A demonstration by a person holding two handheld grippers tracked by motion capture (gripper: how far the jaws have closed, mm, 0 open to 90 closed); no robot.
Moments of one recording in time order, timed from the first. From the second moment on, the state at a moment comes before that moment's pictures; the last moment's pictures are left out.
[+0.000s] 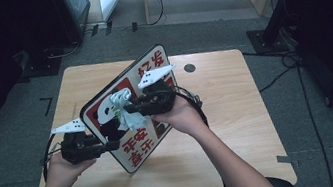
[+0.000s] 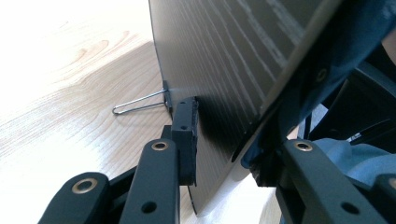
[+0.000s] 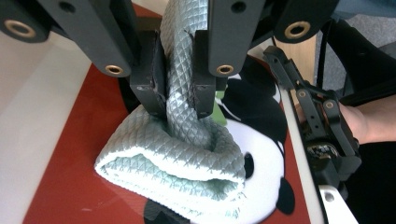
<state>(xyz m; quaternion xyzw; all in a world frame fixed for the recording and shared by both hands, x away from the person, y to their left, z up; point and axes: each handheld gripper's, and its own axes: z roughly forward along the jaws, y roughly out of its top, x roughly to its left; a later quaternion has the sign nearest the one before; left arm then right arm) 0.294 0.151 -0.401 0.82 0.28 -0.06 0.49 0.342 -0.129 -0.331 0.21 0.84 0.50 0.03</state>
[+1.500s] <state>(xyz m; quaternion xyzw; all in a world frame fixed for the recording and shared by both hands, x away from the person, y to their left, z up) 0.295 0.151 -0.401 0.82 0.28 -0.06 0.49 0.328 -0.142 -0.393 0.22 0.84 0.50 0.01</state>
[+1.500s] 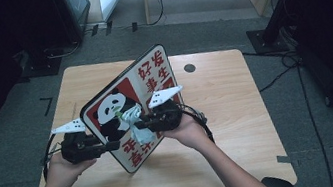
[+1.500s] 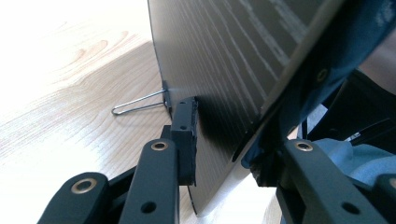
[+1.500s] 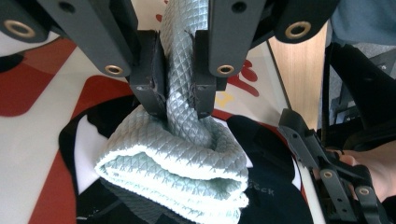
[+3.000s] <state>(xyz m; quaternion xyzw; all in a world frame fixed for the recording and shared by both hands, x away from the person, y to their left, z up) 0.295 0.151 -0.401 0.83 0.28 -0.06 0.49 0.313 -0.161 -0.472 0.23 0.83 0.51 -0.01</state>
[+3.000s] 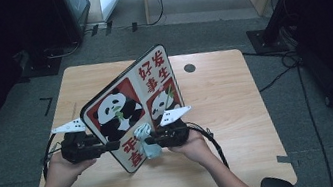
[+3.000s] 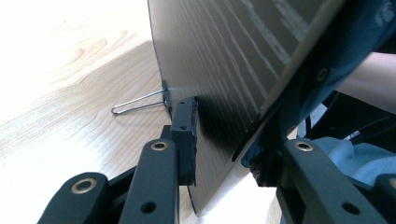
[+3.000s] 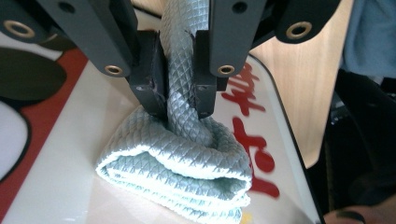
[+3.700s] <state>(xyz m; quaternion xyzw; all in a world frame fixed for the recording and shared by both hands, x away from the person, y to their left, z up) 0.295 0.150 -0.401 0.83 0.27 -0.06 0.49 0.314 -0.165 -0.481 0.26 0.84 0.47 -0.05</state>
